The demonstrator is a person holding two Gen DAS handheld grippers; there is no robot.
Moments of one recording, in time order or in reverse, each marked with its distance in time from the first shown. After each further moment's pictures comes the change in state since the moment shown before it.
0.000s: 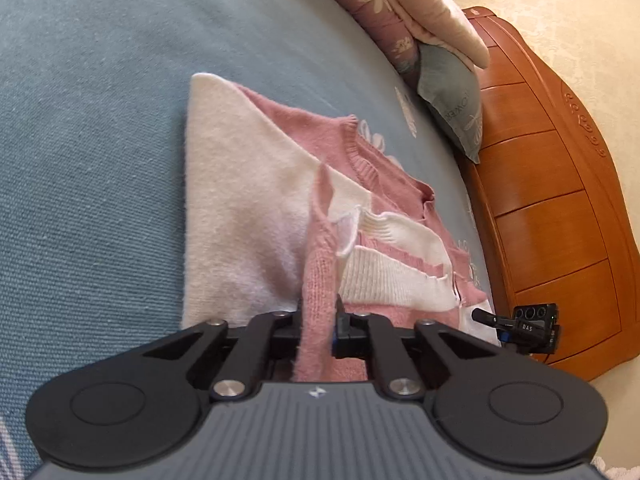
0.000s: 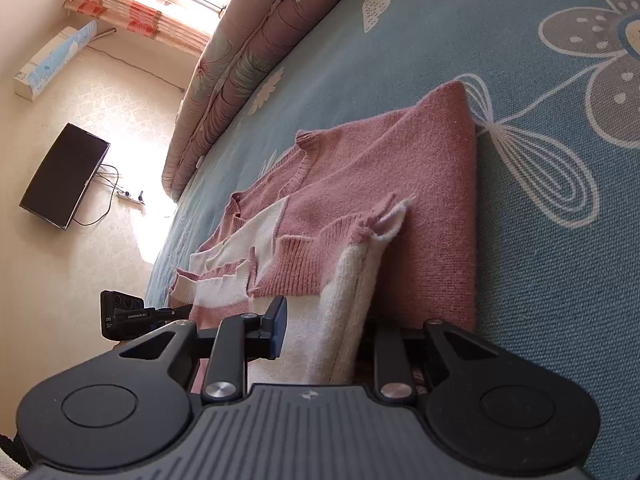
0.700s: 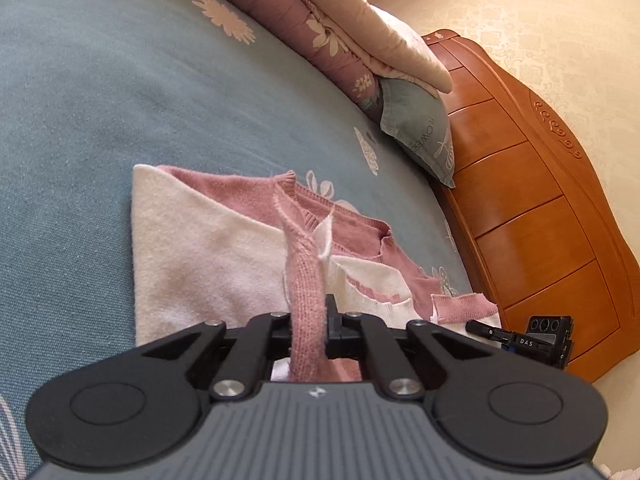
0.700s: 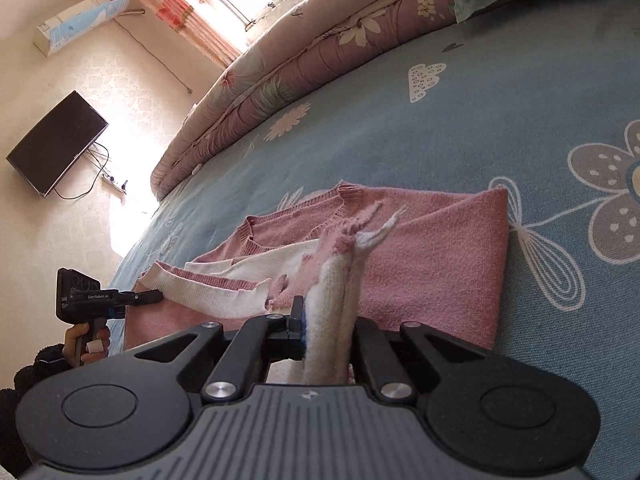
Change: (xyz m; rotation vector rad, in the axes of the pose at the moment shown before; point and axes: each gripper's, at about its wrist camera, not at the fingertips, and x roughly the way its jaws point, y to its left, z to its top) left arm -0.036 -0.070 0.003 0.175 -0.149 0.011; right arm -0.023 0.082 0.003 -0.258 -0.118 -0.146
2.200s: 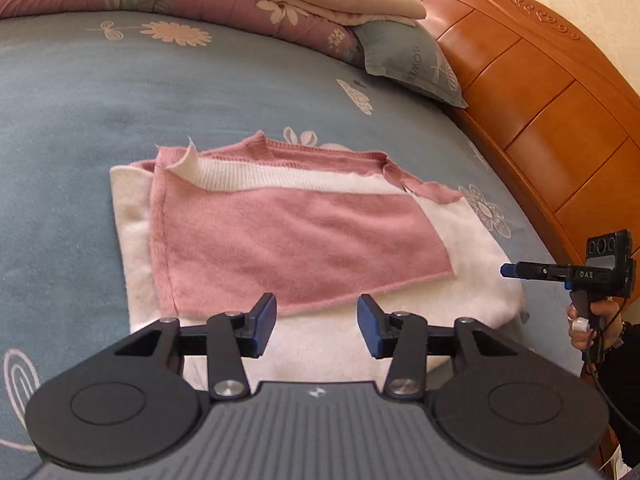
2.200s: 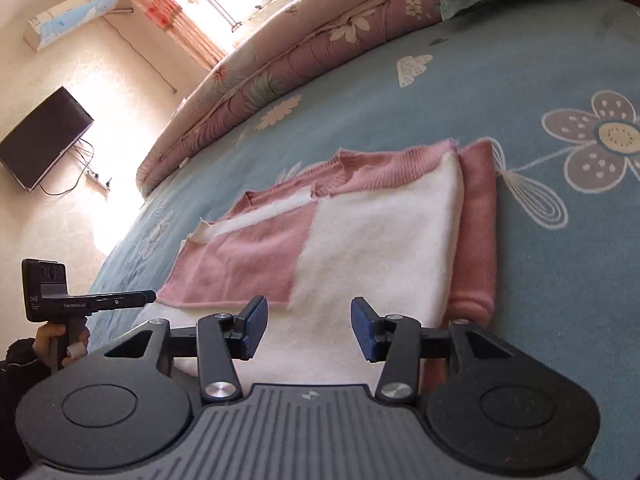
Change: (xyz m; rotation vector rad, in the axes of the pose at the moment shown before) left arm 0.001 -0.058 -0.071 0.254 0.144 0.248; right arm -0.007 0.006 -0.066 0.074 0.033 -0.107
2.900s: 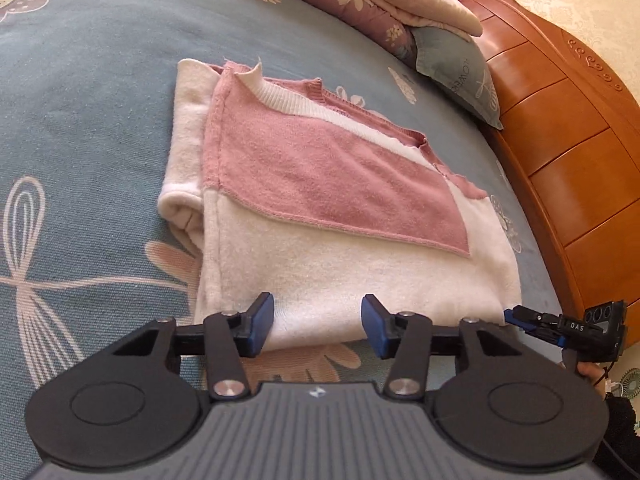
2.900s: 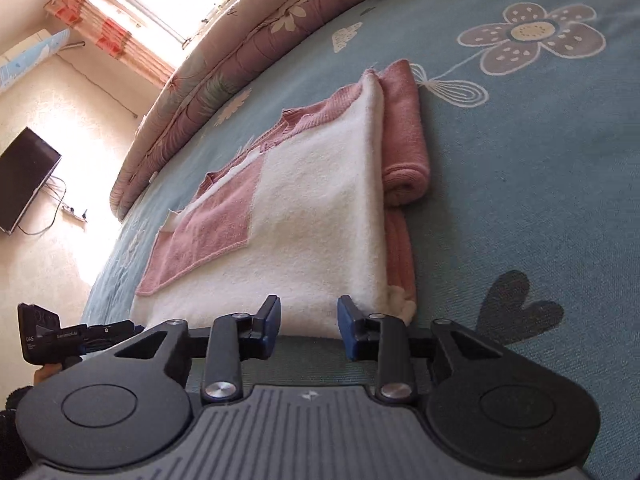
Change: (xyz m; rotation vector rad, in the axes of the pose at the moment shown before) left arm -0.018 0.012 -0.036 -0.177 -0.032 0.001; right arm -0.027 -0.017 -0.055 0.166 -0.059 0.002
